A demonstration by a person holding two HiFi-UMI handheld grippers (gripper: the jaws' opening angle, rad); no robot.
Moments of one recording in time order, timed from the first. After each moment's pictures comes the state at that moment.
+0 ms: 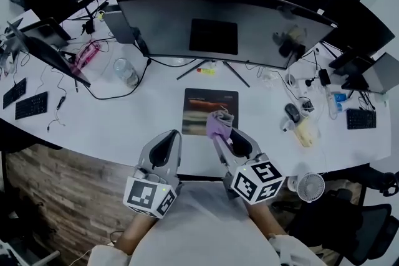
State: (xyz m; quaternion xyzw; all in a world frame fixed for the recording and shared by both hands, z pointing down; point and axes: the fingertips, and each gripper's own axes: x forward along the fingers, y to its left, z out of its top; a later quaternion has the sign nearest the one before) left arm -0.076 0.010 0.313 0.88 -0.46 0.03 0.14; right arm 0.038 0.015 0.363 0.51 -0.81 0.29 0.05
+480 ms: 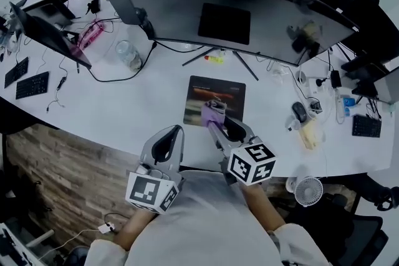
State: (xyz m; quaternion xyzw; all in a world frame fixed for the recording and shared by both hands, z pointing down) left arm -0.071 0.006 0.344 0.86 -0.49 0.06 0.16; right arm 0.024 -0.016 0.424 0.45 -0.83 0.33 0.09
